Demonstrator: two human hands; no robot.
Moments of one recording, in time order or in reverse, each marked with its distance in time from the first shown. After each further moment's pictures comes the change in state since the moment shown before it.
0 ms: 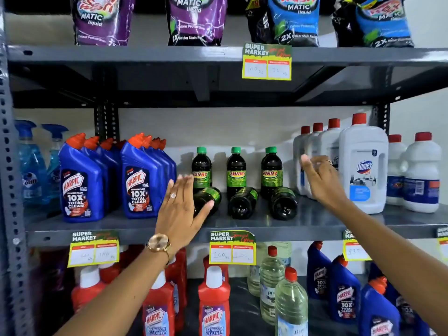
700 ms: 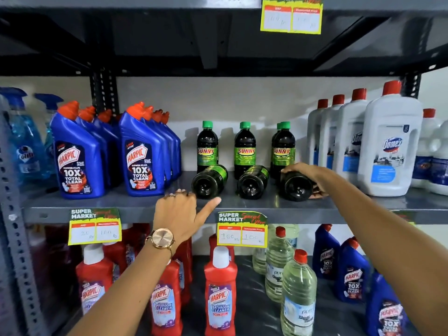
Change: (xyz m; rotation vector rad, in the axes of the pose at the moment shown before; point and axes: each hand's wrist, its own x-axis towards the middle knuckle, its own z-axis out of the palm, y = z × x) left_hand -0.023 -0.014 0.024 0.154 -0.030 -0.030; right_hand 0.023 0.004 0.056 0.074 -0.581 0.715
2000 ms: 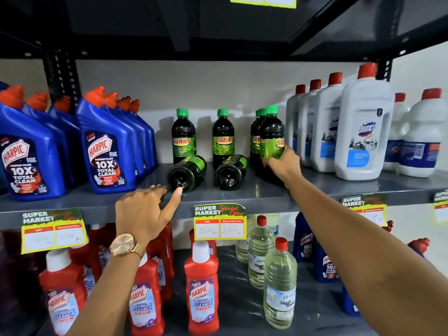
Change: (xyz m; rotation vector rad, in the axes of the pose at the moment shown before) left_hand -0.004 -0.007 0.006 -0.111 0.205 -0.022; right_hand 0.041 0.020 0.029 0.094 0.431 -0.284
